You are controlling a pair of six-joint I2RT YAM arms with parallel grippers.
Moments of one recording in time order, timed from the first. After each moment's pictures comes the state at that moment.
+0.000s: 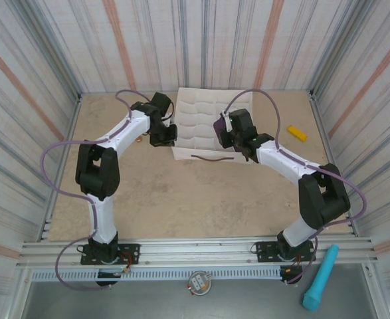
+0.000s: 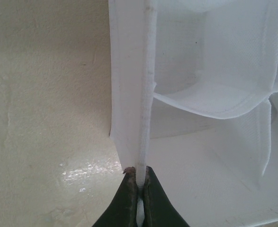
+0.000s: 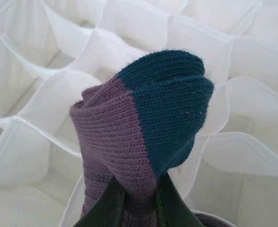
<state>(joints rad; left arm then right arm) -0.40 1.99 1.69 -0.98 0.22 -0.40 0.50 1.59 1.08 -0.16 0.13 0.04</state>
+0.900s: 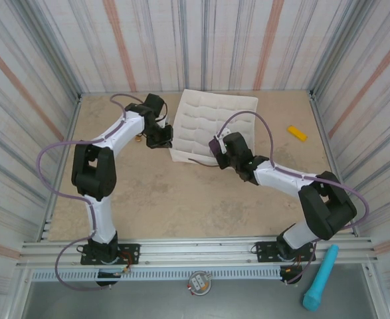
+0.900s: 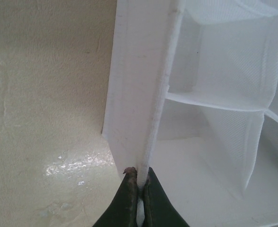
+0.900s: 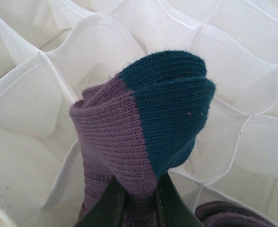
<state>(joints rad) -0.35 1.96 1.63 -0.95 0.32 -0.41 0.63 1.50 0.80 0.04 0.21 0.01</state>
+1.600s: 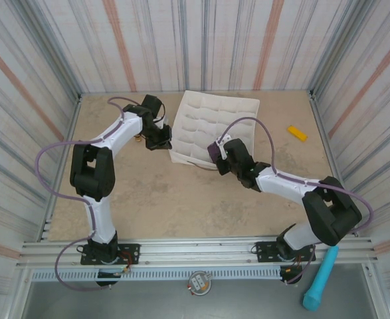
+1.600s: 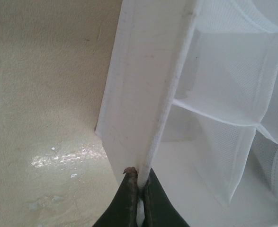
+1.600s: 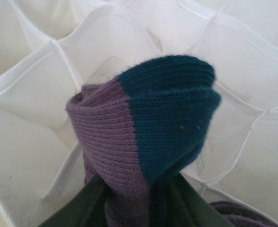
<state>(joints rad) -0.34 1.96 1.61 -0.95 0.36 -0.45 0.65 1.44 0.74 0.02 0.18 0.05</state>
